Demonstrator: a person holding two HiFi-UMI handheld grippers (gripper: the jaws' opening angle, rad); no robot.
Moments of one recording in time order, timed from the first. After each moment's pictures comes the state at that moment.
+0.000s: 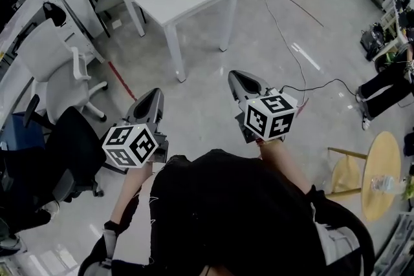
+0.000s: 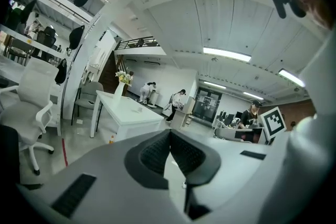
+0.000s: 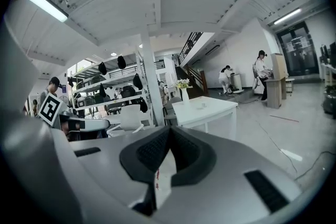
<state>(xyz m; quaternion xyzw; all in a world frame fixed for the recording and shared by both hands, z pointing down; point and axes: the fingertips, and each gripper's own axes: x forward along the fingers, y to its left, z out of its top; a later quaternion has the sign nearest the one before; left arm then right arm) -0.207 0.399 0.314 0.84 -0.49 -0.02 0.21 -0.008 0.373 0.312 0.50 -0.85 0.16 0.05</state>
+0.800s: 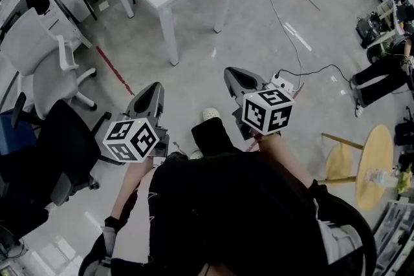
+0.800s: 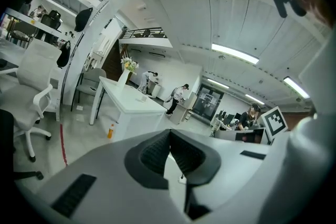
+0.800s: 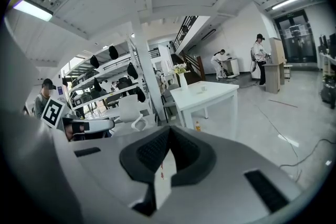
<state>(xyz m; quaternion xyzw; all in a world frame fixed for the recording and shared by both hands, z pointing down) -0.225 0.362 0.365 0.84 -0.48 -0.01 0.27 -0.038 0.347 0.363 0.50 -0.83 0.22 0.10</state>
